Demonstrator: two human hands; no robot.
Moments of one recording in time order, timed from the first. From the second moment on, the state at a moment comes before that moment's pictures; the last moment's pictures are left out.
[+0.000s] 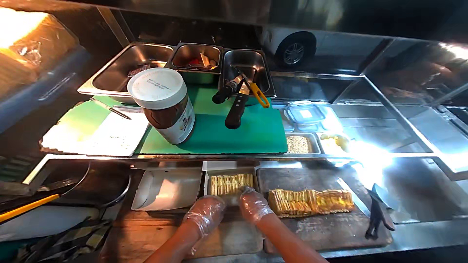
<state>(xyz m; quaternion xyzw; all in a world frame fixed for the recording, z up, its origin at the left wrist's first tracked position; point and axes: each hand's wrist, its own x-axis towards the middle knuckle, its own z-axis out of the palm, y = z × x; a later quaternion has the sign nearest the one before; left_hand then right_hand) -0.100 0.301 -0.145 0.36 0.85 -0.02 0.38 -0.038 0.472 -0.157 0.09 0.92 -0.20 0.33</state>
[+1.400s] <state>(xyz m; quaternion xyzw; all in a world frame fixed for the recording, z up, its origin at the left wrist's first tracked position) 0.024 0.684 -0.152 0.41 0.84 -0.11 0.35 0.178 0.859 -0.171 0.29 0.89 -0.29 0.20</state>
